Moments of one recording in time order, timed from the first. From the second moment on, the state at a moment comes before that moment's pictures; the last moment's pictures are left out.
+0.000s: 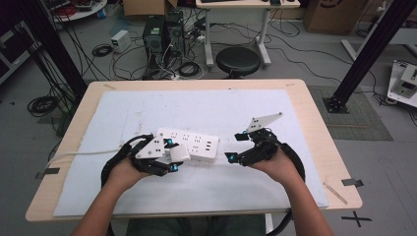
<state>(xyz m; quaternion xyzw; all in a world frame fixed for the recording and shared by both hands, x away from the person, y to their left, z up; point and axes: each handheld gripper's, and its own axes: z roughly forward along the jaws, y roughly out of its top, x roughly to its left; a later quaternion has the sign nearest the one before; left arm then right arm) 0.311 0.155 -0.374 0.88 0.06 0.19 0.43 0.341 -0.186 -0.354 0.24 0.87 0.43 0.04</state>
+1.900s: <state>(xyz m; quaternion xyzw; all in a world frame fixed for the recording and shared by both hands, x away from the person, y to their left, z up) 0.269 0.116 -0.394 0.84 -0.03 0.33 0.43 0.344 -0.113 -0.405 0.24 0.79 0.52 -0.19</state>
